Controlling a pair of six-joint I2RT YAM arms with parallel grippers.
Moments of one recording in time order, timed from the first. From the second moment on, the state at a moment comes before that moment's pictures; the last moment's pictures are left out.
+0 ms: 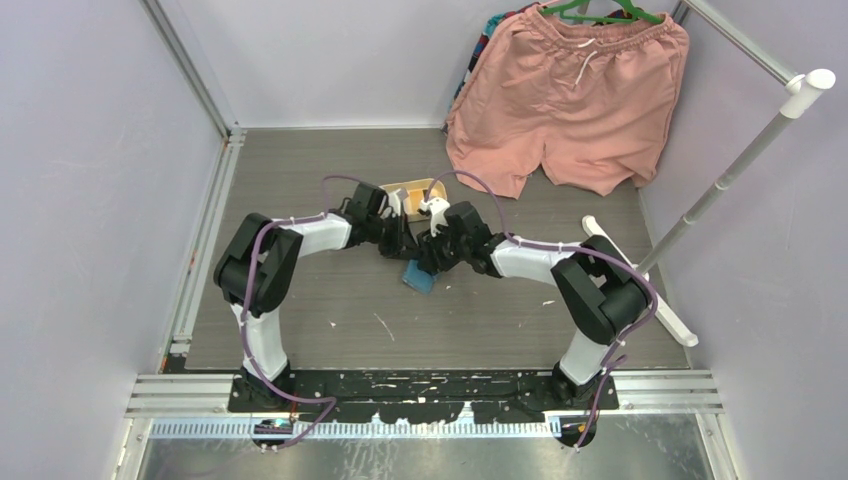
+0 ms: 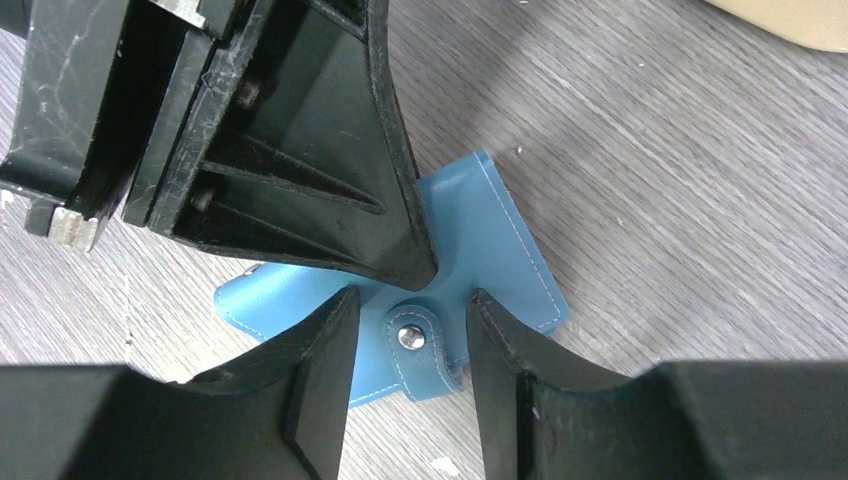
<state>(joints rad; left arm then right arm) -0.50 1.91 1.10 -0.07 0.60 -0.58 0.66 1.71 0.88 0.10 -0.26 0.12</state>
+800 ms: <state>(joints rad) -0.48 1.91 1.08 -0.07 0.59 -0.58 0.66 1.72 0.80 0.29 -0.26 0.23</state>
